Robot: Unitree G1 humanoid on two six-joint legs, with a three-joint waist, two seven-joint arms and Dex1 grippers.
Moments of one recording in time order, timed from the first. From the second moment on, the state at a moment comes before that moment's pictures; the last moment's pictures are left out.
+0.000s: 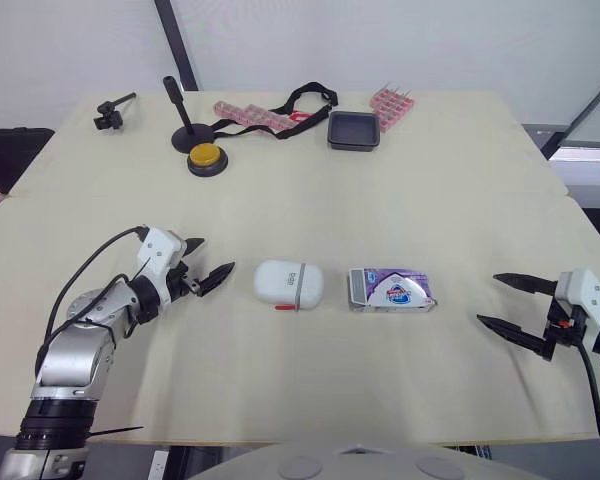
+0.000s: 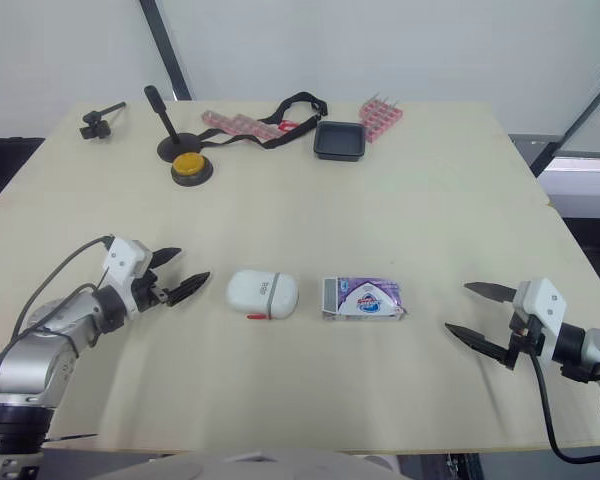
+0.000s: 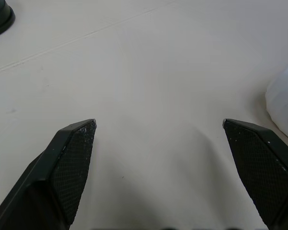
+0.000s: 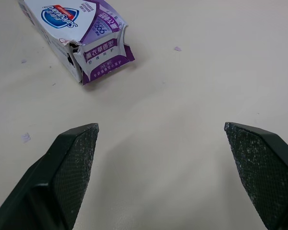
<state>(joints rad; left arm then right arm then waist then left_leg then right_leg) 0.00 0.54 0.14 -0.10 -0.34 0.30 -0.74 0.20 -0.76 -0.34 0.15 0.44 -0.09 1.23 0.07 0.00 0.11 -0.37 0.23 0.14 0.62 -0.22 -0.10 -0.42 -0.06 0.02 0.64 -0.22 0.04</state>
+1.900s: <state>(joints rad) 0.19 0.63 0.14 -0.25 -0.52 0.13 -1.13 -0.28 -0.89 0.14 0.00 0.28 0.20 1.37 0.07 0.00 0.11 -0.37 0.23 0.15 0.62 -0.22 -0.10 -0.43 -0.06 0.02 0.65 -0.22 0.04</state>
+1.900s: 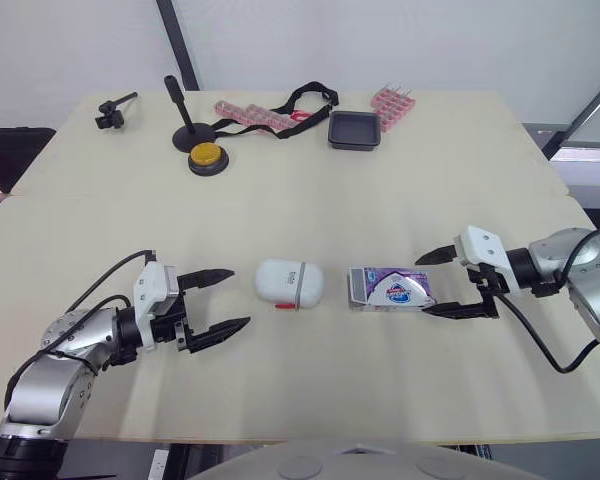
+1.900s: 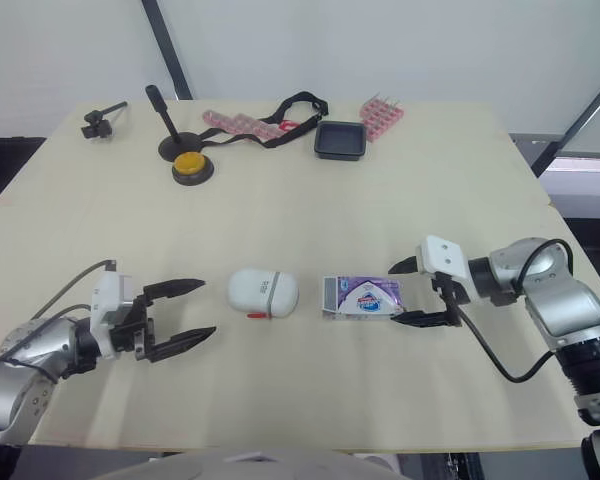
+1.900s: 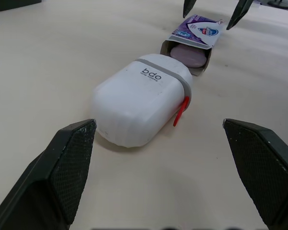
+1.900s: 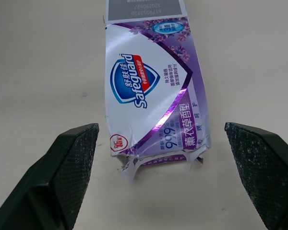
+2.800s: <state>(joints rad) 0.16 0.63 0.14 -0.25 -0.52 0.13 -1.12 -0.26 -0.87 0.15 0.04 0.25 0.14 1.35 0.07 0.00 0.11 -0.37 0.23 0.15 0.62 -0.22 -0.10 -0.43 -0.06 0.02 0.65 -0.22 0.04</state>
